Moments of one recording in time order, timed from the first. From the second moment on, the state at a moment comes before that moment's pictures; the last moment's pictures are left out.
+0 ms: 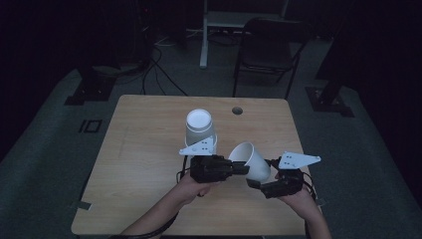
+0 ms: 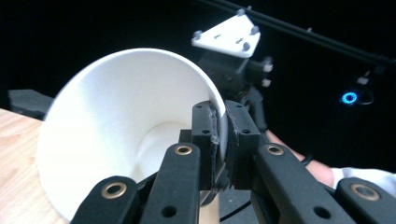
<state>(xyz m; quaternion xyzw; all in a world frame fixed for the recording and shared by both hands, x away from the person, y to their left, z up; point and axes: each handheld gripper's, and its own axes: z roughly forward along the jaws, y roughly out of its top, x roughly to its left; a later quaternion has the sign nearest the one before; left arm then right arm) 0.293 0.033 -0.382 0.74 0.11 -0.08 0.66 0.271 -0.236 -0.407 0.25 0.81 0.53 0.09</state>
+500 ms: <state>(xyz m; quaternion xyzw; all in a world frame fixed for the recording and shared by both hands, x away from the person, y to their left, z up) 0.293 0.036 -0.385 0.75 0.13 -0.07 0.64 0.271 -0.238 -0.412 0.25 0.81 0.52 0.09</state>
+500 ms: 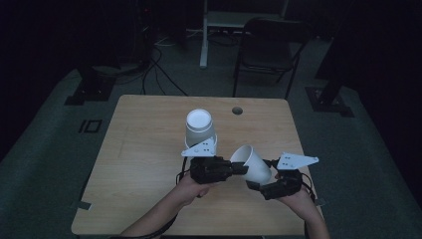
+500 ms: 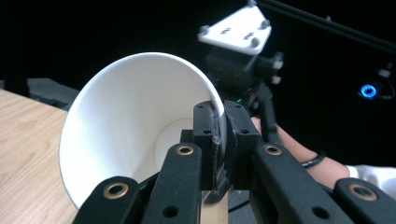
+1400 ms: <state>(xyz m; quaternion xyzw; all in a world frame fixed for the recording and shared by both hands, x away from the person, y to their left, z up) 0.291 0.016 -0.385 0.77 0.12 -0.06 0.62 0.268 -0.226 -0.415 0.25 0.81 0.52 0.09</state>
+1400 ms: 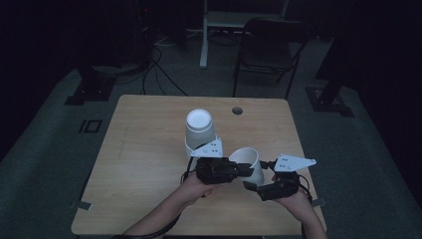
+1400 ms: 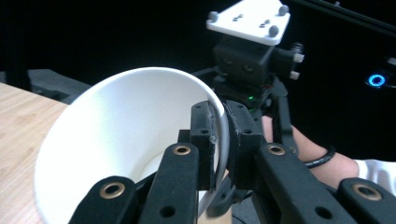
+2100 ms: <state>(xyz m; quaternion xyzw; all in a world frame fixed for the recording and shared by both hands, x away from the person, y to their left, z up) 0.283 0.033 -0.373 0.74 0.12 -0.02 0.66 0.270 -0.232 -0.418 0.28 0.78 0.55 0.12</state>
